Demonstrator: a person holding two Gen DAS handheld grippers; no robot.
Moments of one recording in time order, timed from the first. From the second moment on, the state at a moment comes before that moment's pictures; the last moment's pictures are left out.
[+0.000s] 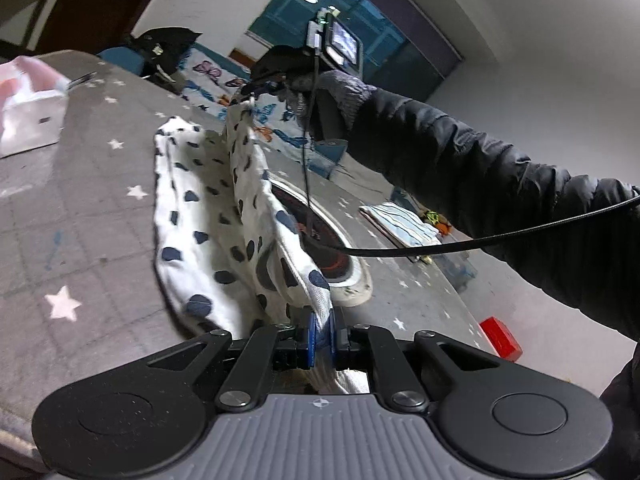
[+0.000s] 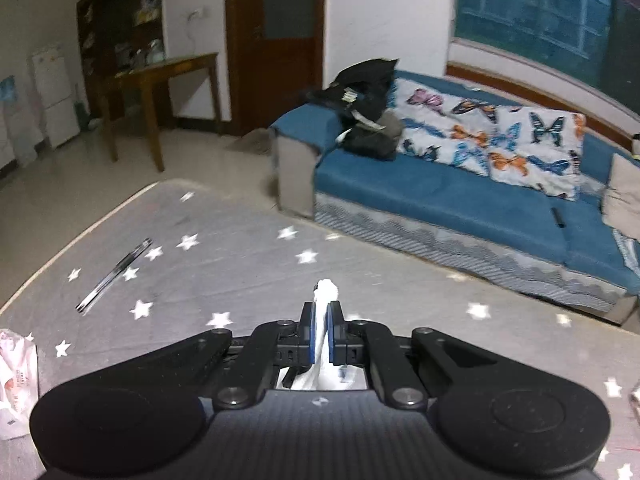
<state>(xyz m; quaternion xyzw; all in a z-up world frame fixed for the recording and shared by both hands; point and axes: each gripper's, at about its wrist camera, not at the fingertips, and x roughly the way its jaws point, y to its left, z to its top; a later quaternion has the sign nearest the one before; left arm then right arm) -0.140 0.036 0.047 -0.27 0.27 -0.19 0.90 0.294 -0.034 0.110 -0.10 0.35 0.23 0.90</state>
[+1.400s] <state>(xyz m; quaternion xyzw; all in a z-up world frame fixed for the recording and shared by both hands) -0.148 0.040 0.044 -0.28 0.28 -0.16 0.90 0.225 0.010 0.060 -0.11 0.41 0.36 0.83</state>
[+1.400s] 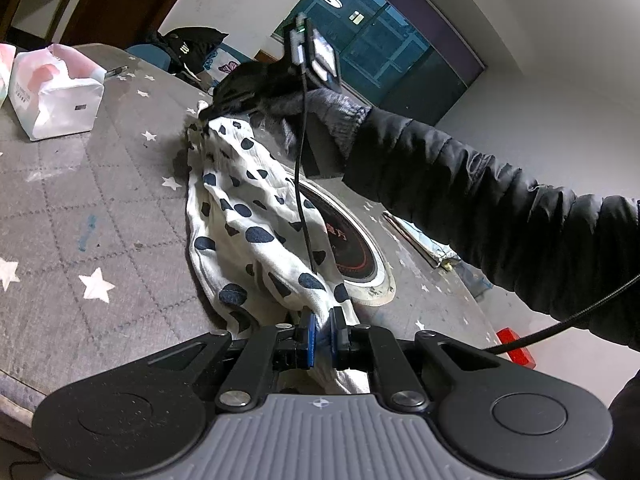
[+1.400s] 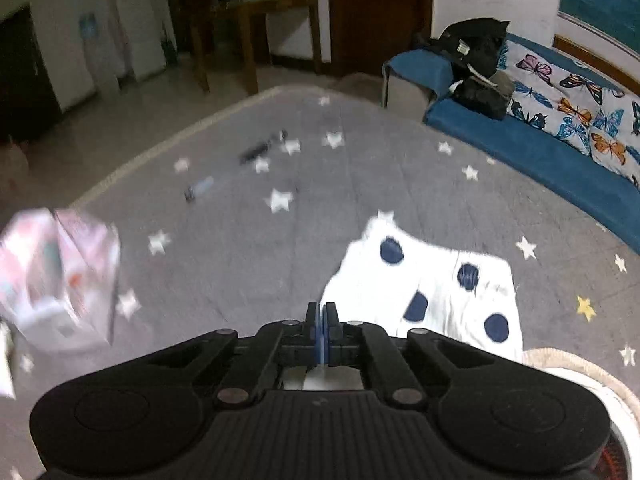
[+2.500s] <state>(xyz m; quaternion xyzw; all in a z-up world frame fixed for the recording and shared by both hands) -0.152 0.045 0.039 -0.31 0.30 -0.13 0.89 0.148 -0.003 0.052 -0.20 0.43 0.42 0.77</state>
